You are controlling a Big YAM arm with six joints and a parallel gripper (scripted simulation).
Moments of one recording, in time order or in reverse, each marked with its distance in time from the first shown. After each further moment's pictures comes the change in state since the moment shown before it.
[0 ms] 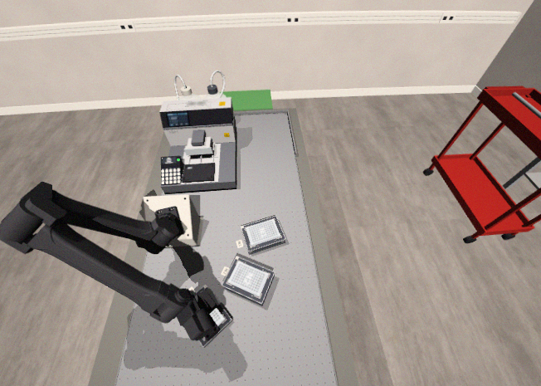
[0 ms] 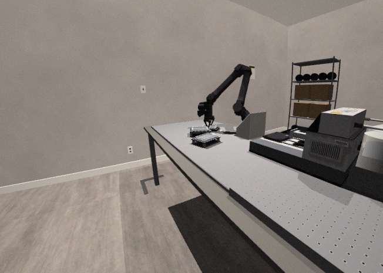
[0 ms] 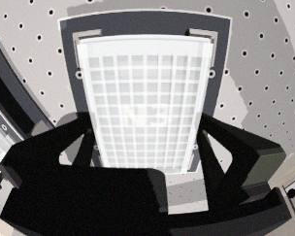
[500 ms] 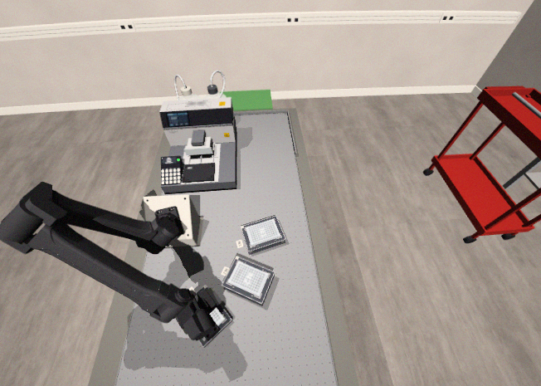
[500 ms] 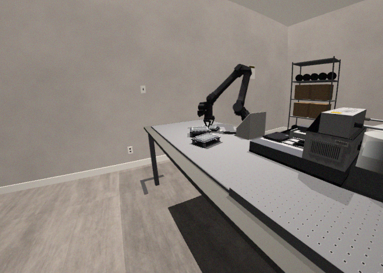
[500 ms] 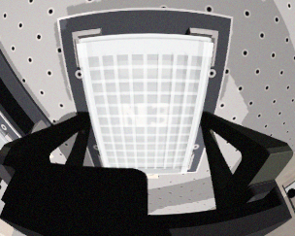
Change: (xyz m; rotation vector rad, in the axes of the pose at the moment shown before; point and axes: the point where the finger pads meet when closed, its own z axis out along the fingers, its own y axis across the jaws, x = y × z) arm 0.001 0.000 0.000 0.000 0.002 0.000
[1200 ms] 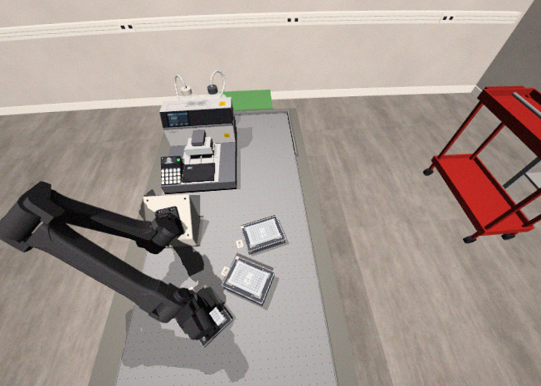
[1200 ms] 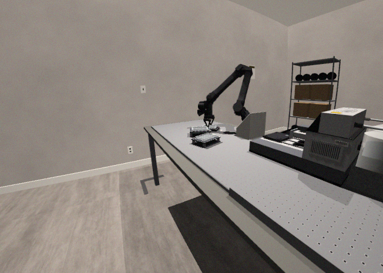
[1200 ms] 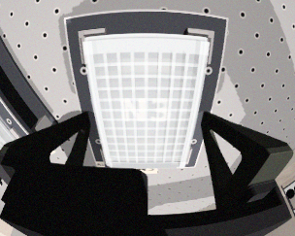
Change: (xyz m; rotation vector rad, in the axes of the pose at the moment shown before) arm -0.001 0.000 -0.009 0.000 -0.001 -0.007
